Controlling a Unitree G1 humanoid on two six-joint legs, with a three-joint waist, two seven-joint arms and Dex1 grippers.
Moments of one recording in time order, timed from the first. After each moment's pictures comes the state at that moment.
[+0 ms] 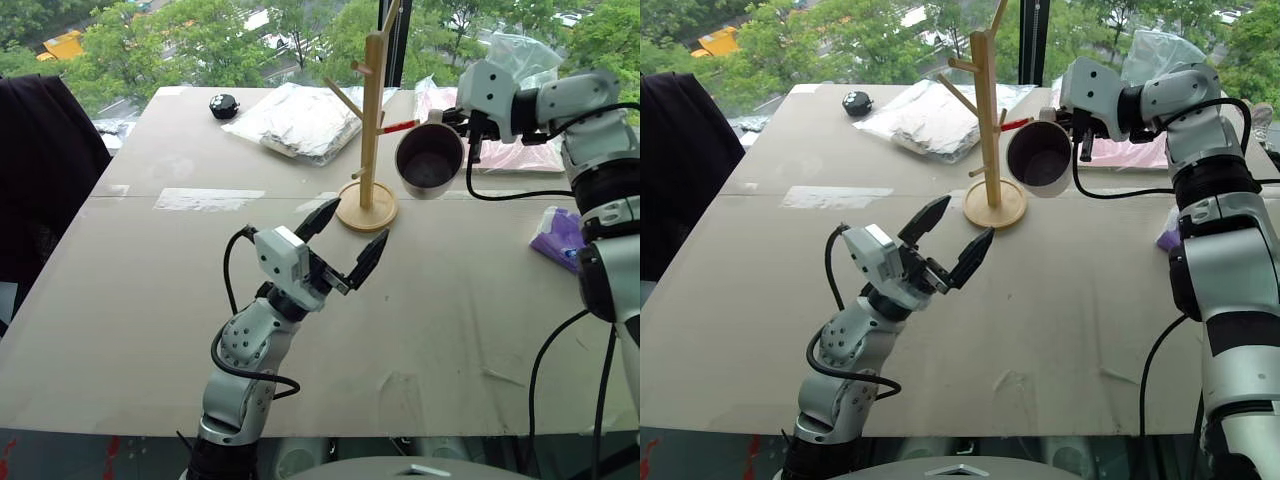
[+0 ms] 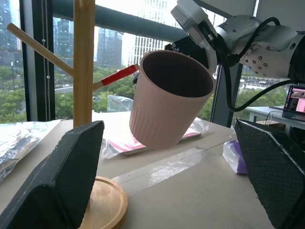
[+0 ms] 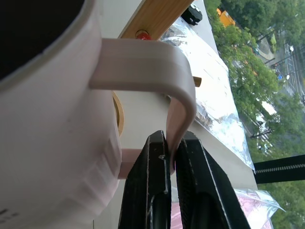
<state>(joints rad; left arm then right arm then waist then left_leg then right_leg) -0.02 0.15 -0.16 -0.53 -0.33 0.08 -0.46 -1.36 -0.58 0.23 1.03 -0.07 -0.33 1.23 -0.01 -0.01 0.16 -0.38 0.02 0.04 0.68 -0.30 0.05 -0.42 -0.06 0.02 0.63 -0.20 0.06</state>
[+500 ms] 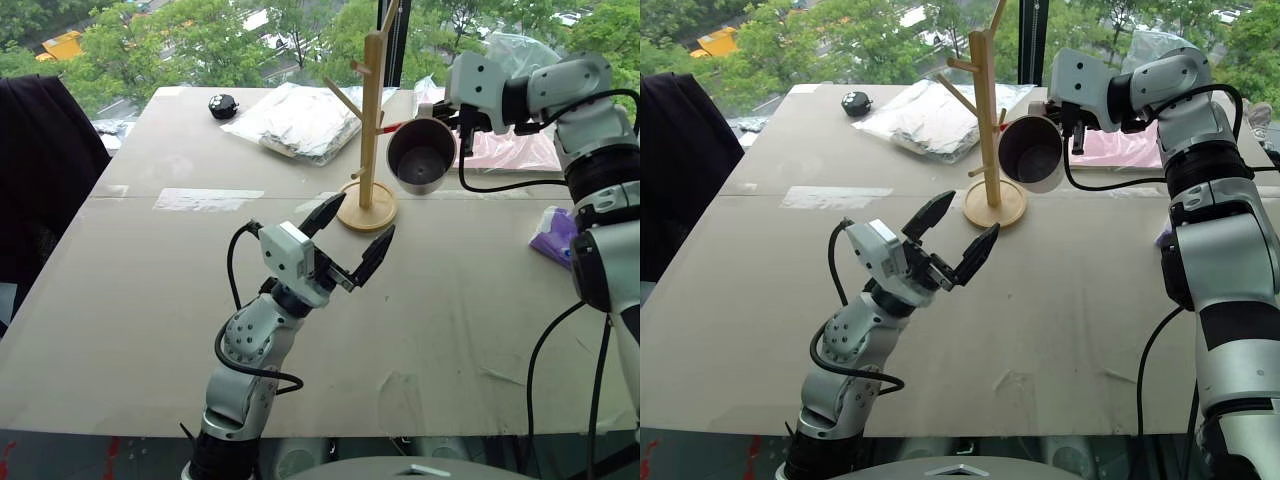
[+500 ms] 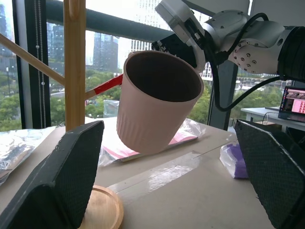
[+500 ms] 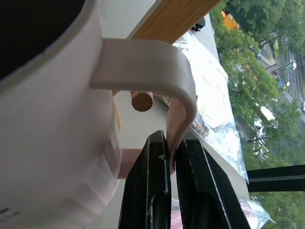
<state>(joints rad) -0.05 0.15 -0.17 -0.53 -0.33 0.08 -0.45 -1.44 -0.54 0.23 1.10 -0.14 -0.37 1.21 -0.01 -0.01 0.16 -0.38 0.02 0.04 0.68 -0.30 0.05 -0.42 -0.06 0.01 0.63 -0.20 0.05</state>
